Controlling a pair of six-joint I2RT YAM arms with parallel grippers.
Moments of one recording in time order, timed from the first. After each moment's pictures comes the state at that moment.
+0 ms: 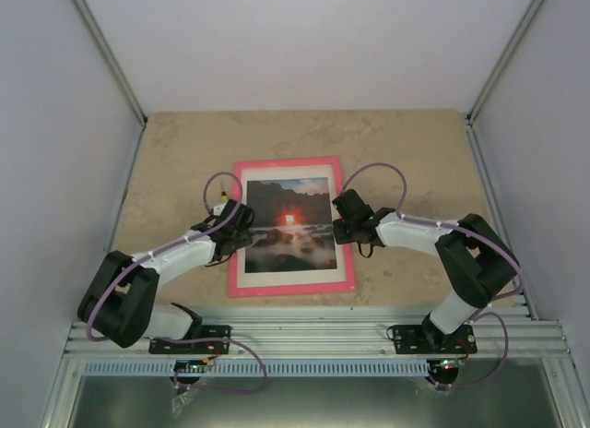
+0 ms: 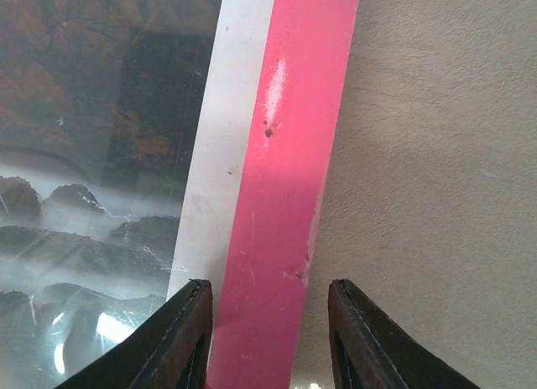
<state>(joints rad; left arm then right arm) -0.50 1.34 0.58 -0.33 -0.31 -0.76 0.69 1.65 0.84 -0.28 0.18 0.43</state>
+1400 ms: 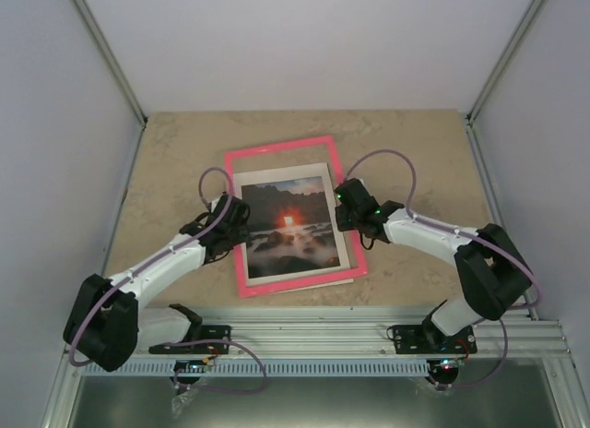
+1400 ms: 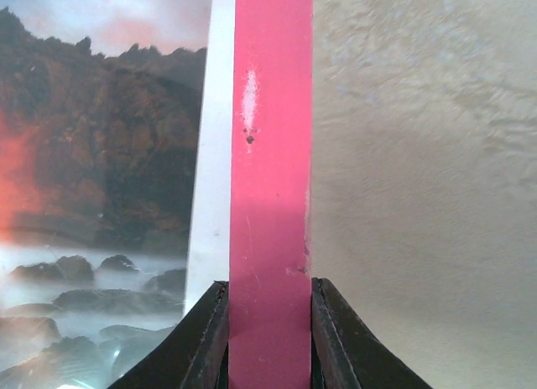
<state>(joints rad) -0.50 1.21 0.63 -0.45 -0.28 -0.73 0.71 1.57 0.90 -0.31 0.30 0.44</state>
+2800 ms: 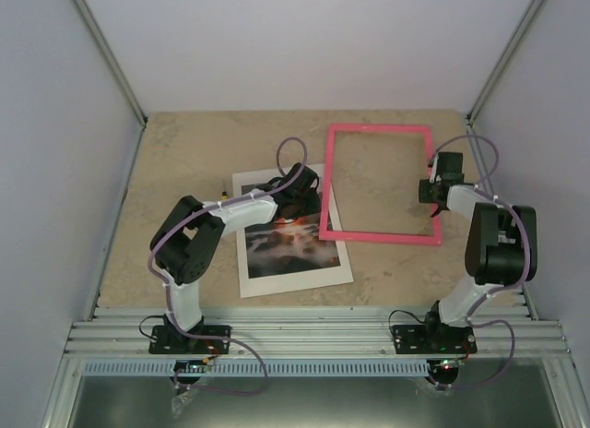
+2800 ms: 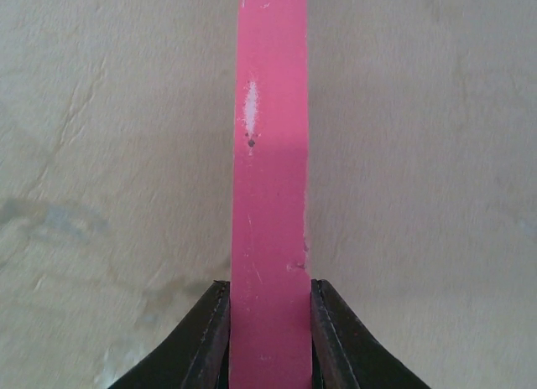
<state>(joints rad) -0.71 1.89 1.20 -0.21 0.00 -0.85 -0.08 1.69 0.91 -0.15 0.13 -0.06</state>
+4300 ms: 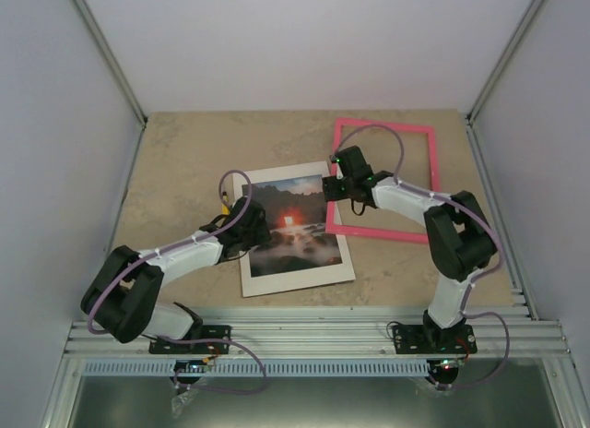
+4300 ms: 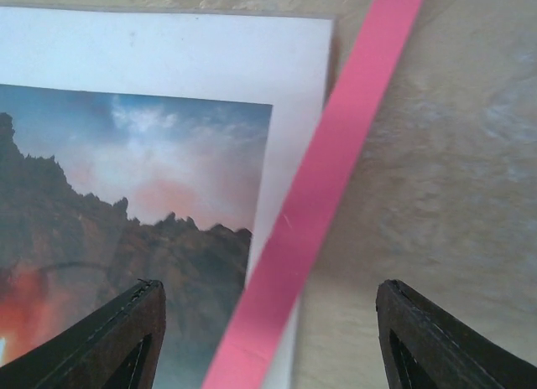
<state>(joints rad) -0.58 1.38 0.60 -0.15 -0.12 -0.81 0.53 1.80 1.17 -0.24 0.06 0.25</state>
